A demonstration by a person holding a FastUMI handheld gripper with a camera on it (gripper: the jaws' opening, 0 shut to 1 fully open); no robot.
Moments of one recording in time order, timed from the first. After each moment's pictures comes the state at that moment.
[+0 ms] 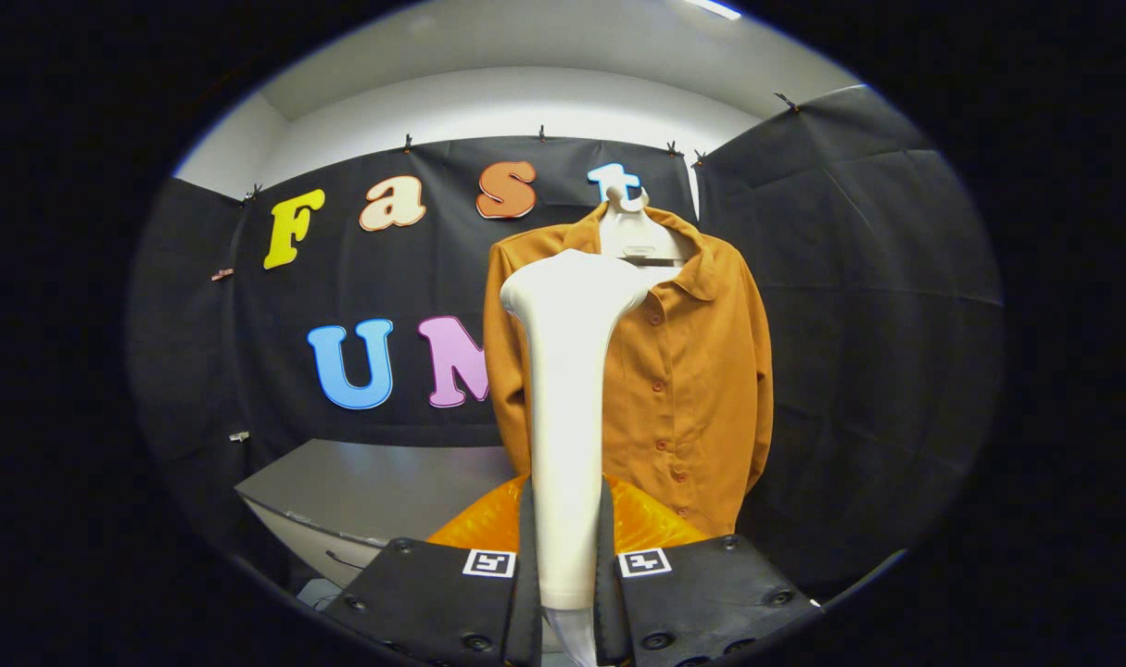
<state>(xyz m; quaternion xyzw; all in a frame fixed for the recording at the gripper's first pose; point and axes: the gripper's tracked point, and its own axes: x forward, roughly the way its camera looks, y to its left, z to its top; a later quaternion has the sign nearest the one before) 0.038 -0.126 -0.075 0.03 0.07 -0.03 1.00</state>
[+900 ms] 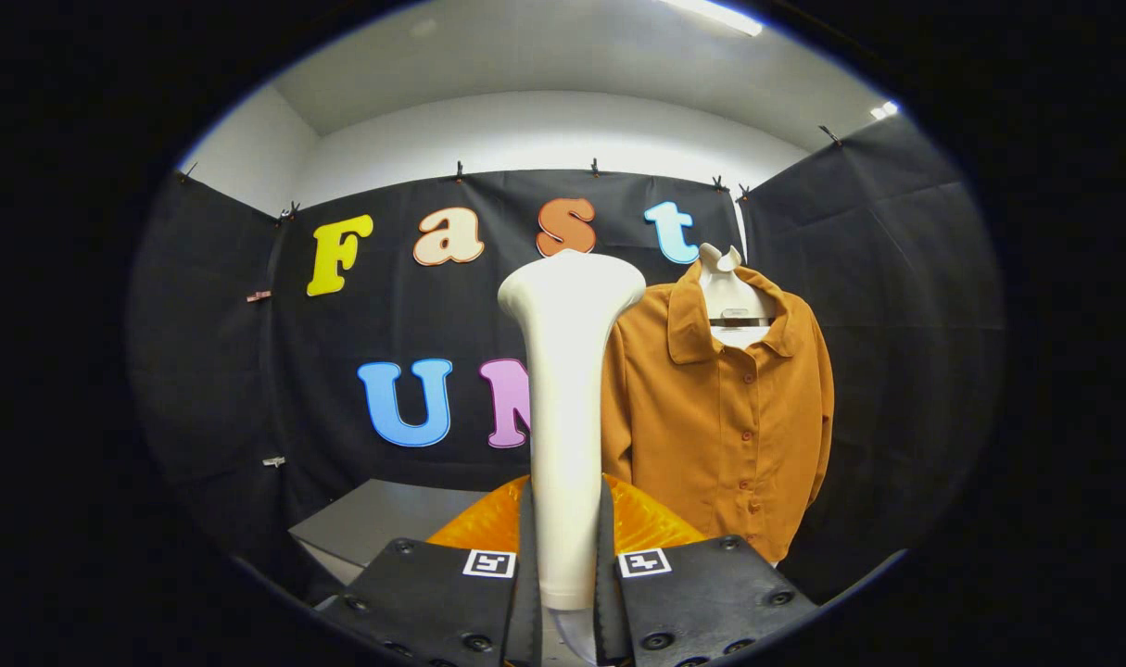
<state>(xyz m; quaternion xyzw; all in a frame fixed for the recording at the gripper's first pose) 0.047 -0.015 -0.013 0.03 0.02 0.01 1.00</state>
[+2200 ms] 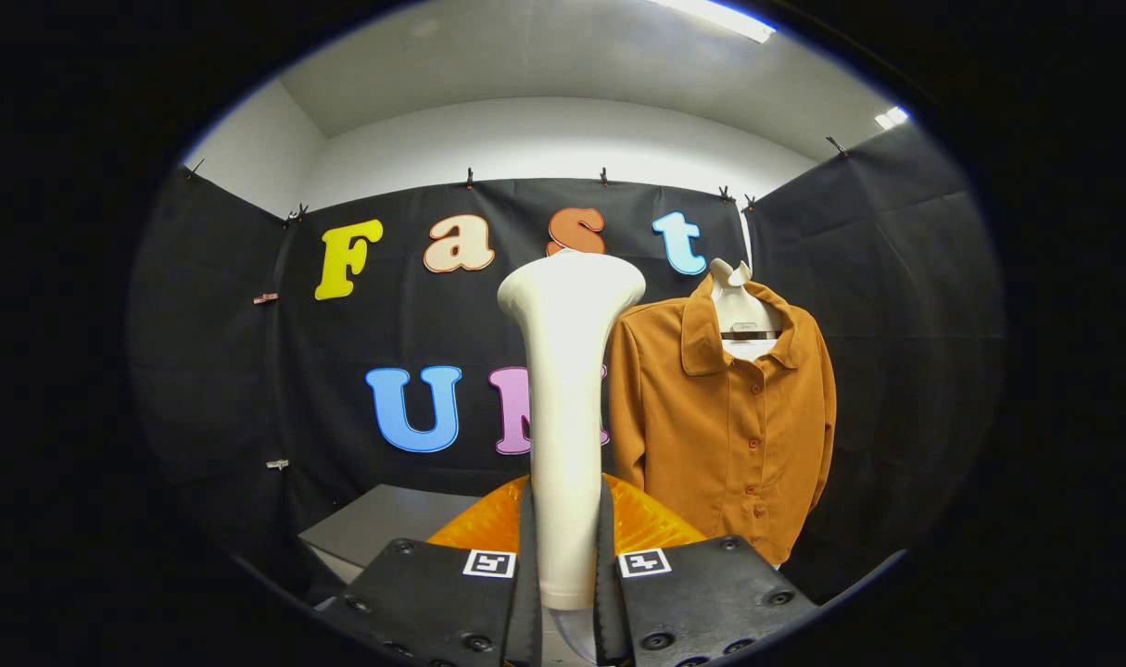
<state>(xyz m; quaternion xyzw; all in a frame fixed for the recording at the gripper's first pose) 0.037 0.003 0.004 0.02 0.01 0.01 1.00</state>
